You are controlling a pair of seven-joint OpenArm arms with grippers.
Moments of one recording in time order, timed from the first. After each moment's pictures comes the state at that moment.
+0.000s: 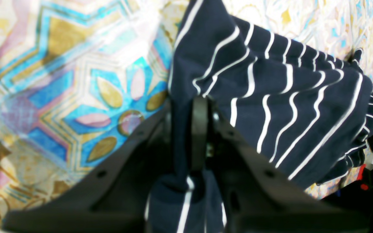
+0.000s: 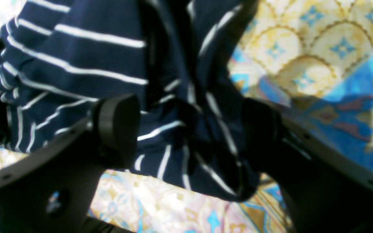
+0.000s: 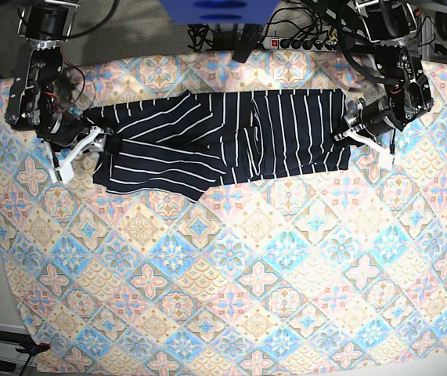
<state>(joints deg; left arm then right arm) 9.5 -11.4 -24.3 77.3 -43.6 -17.4 57.1 -9.5 16.0 17.5 84.5 36.6 26.2 -57.5</state>
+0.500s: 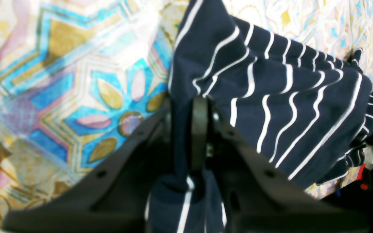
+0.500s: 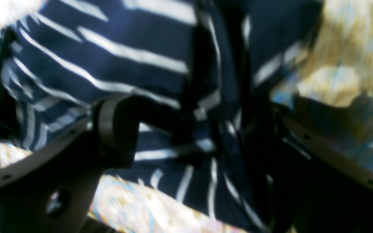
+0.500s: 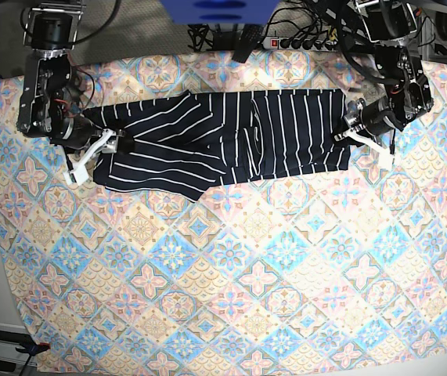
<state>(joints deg) 9.5 -11.4 -24.3 77.3 -43.6 -17.4 57.1 -6.7 15.7 14.3 78.6 36.4 26.4 -57.1</state>
